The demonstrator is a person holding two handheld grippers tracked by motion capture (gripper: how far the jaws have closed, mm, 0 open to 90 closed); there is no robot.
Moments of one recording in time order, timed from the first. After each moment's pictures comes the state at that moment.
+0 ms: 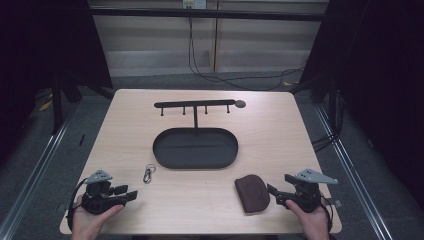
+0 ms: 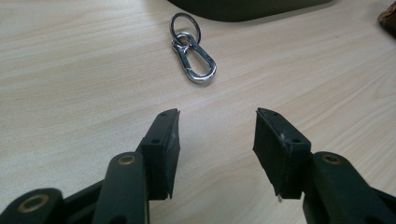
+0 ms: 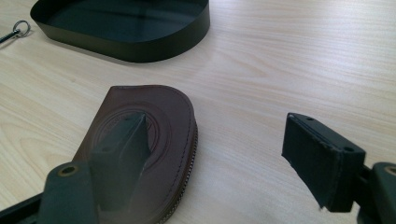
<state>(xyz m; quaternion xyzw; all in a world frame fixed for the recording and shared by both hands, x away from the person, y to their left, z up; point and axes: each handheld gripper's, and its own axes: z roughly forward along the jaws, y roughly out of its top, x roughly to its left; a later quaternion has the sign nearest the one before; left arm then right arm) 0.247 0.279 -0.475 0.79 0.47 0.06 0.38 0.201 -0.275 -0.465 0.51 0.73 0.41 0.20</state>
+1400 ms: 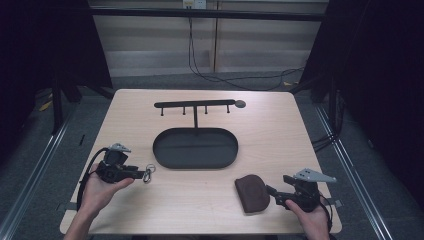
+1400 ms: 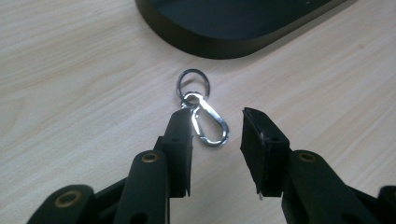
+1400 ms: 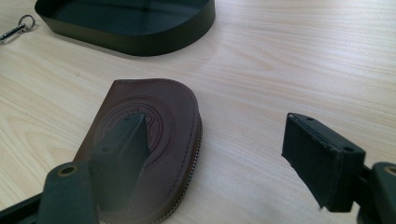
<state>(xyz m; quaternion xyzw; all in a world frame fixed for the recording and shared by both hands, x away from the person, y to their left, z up) 0.316 0.245 -0.439 0.85 0.44 0.04 0.29 0.204 -0.275 -0.467 0.51 0.73 0.41 0.18</state>
